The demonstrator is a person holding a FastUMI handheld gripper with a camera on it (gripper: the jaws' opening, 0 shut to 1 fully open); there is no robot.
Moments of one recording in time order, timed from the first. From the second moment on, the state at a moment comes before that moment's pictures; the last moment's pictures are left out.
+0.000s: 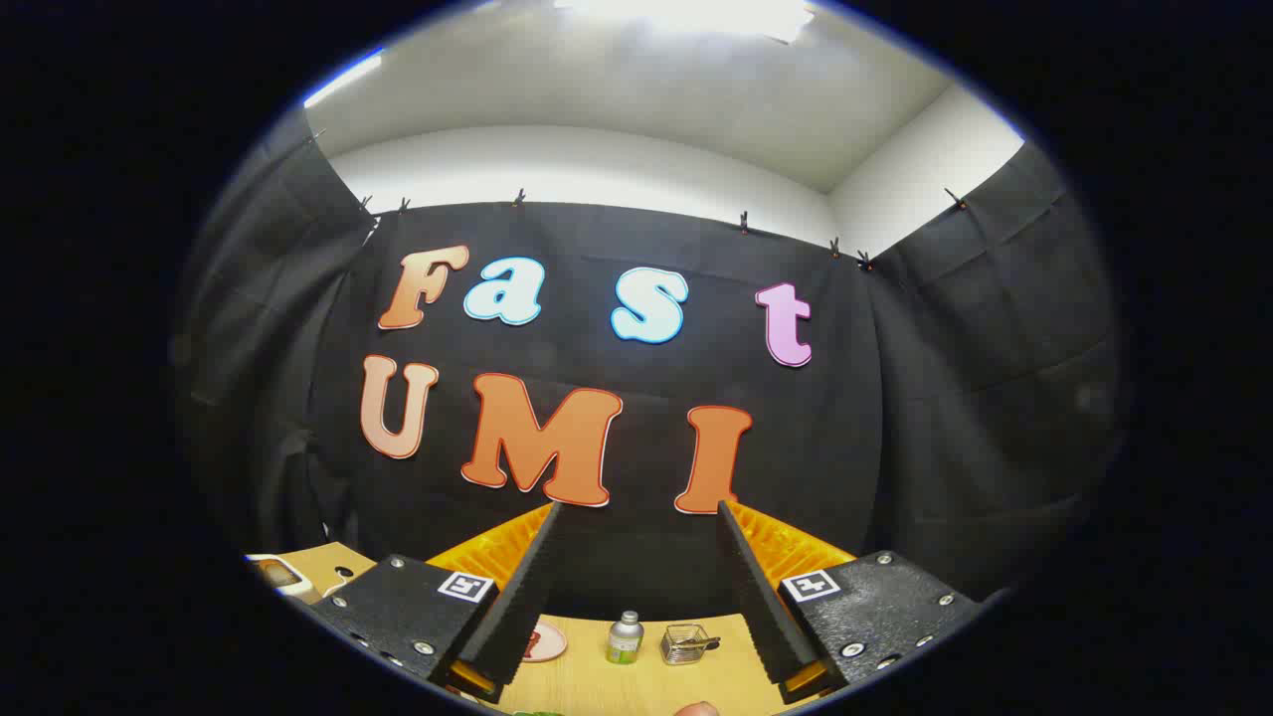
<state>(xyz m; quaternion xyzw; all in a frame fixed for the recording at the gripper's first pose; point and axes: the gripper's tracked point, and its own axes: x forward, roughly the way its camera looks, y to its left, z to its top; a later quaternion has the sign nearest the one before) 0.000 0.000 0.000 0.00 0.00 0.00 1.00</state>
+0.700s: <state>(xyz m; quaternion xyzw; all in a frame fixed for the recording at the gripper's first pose) -0.007 0.036 -0.005 -0.01 0.02 0.03 1.00</state>
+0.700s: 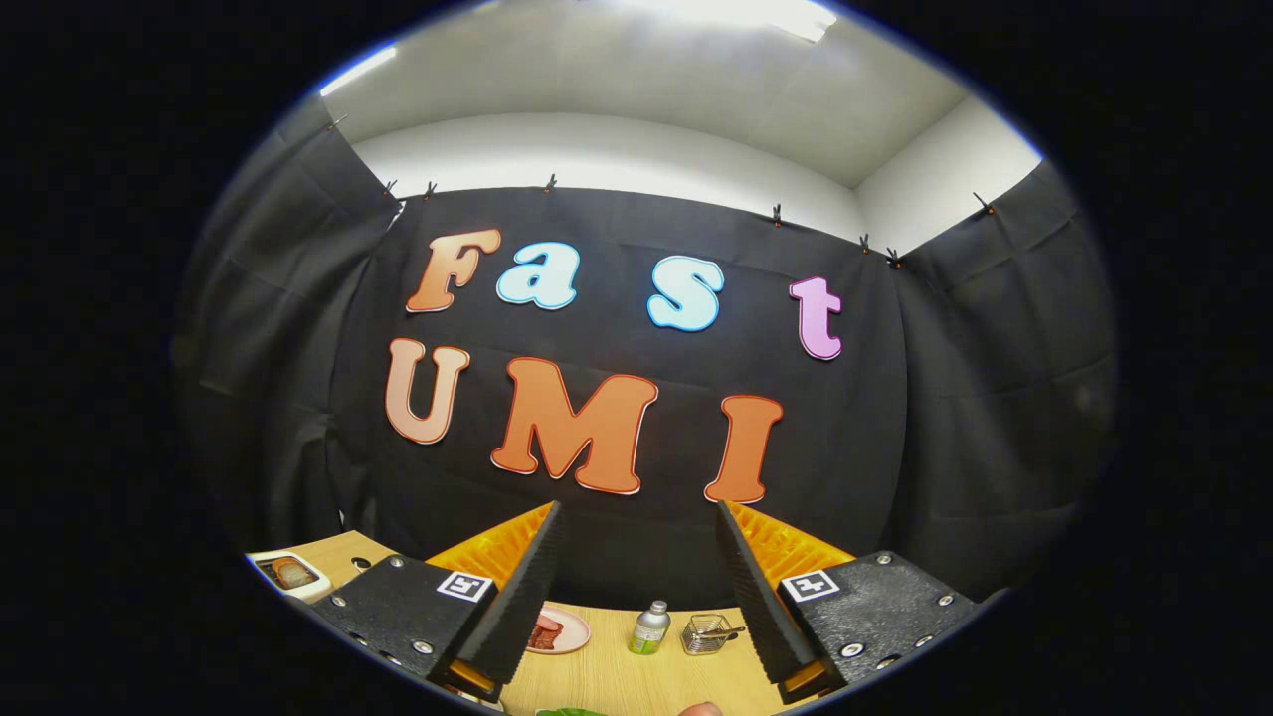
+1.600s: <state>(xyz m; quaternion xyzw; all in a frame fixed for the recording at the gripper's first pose) 0.004 0.058 -0.155 -0.03 0.18 0.07 0.98</state>
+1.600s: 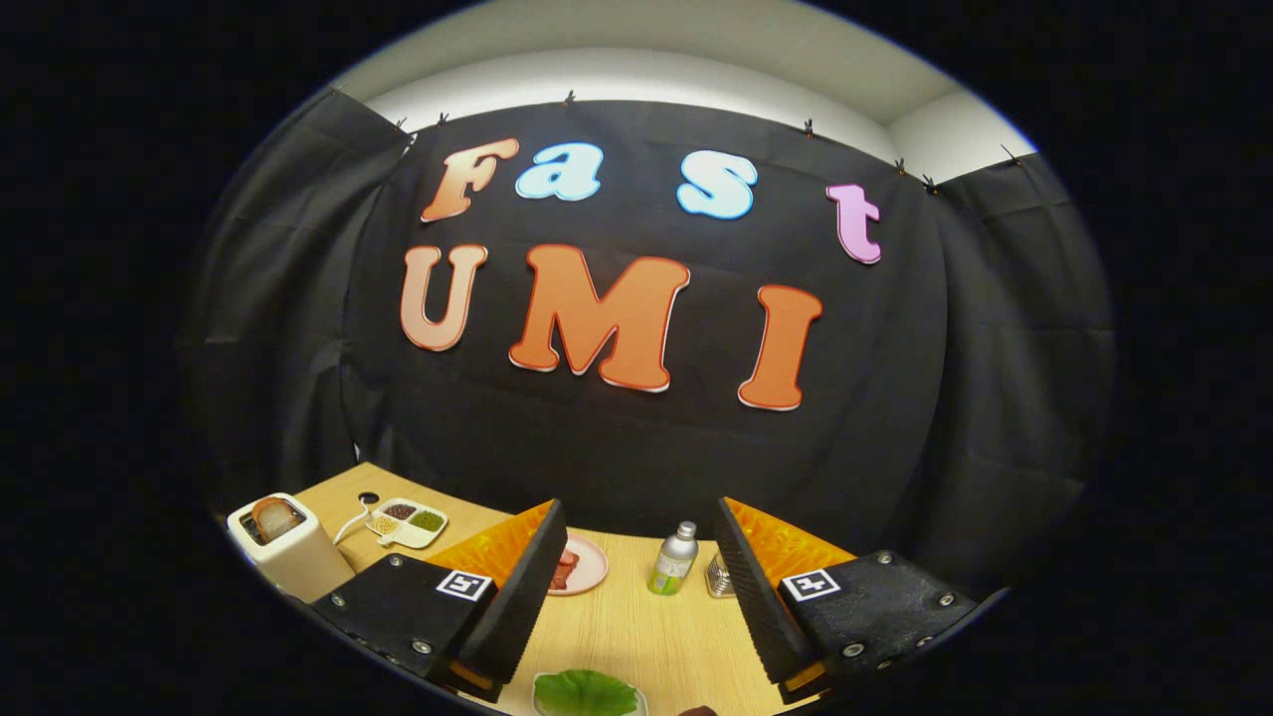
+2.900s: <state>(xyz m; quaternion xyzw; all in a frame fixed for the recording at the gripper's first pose) -0.152 0.089 -0.473 -0.01 0.64 0.13 0.75</state>
